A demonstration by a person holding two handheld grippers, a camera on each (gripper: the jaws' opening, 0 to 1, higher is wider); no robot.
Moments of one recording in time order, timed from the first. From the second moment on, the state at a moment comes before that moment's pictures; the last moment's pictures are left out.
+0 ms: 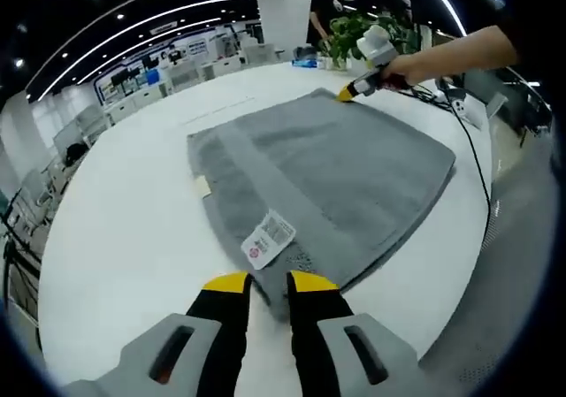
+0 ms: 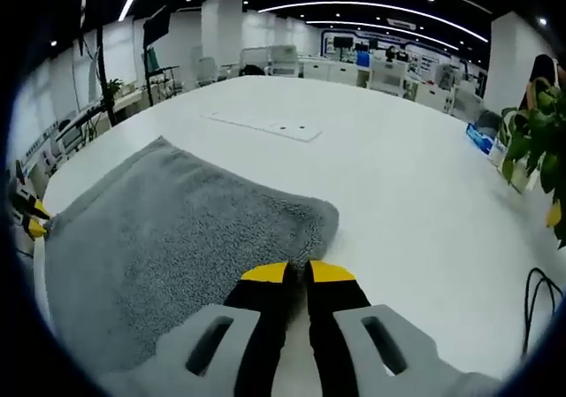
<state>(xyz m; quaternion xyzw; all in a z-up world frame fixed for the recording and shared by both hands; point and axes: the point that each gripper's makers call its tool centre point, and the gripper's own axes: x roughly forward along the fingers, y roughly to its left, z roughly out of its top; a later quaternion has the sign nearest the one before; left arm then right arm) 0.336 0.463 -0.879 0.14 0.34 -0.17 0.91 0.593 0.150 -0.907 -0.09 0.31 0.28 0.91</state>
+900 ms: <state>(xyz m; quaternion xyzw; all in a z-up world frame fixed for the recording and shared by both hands) 0.336 0.211 -0.863 0.14 0.29 -0.44 0.84 0.581 0.144 -0.880 -0.06 0.27 0.31 0.91</state>
